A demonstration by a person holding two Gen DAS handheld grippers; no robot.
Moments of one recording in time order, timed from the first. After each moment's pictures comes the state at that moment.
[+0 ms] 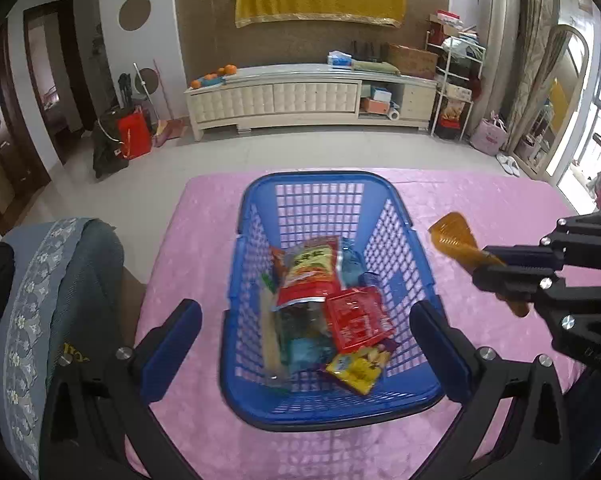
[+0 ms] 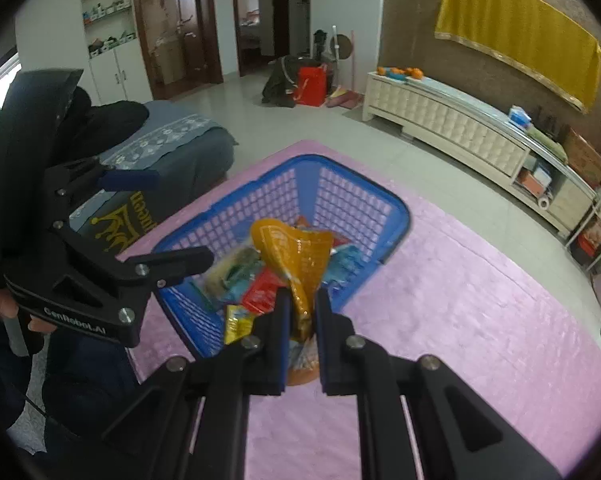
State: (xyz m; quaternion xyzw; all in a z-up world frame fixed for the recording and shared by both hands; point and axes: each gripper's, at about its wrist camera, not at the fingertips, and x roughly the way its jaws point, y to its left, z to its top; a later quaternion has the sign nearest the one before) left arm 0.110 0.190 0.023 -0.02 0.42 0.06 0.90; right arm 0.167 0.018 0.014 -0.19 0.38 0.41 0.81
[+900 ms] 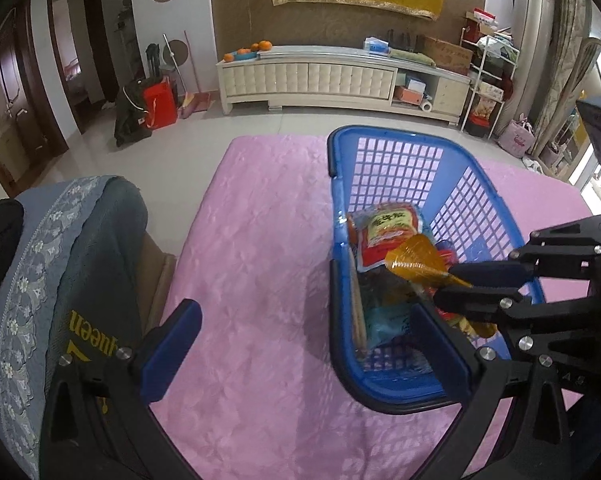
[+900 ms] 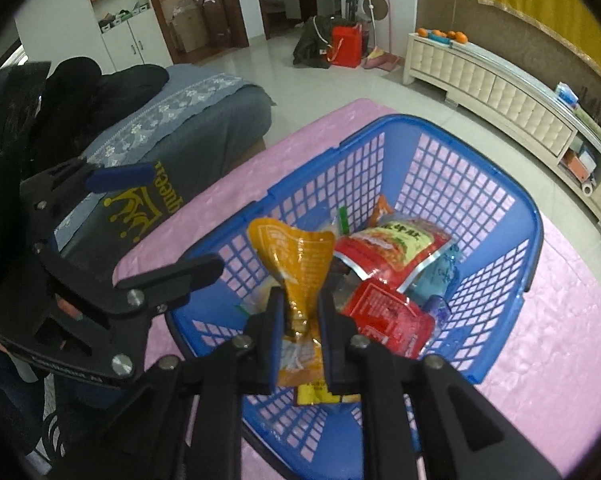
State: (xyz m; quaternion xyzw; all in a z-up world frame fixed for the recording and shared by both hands) left arm 0.092 0.249 -0.026 -0.05 0.44 0.10 0.89; right arm 0.171 0.112 -0.049 -0.20 0.45 0.43 0.76
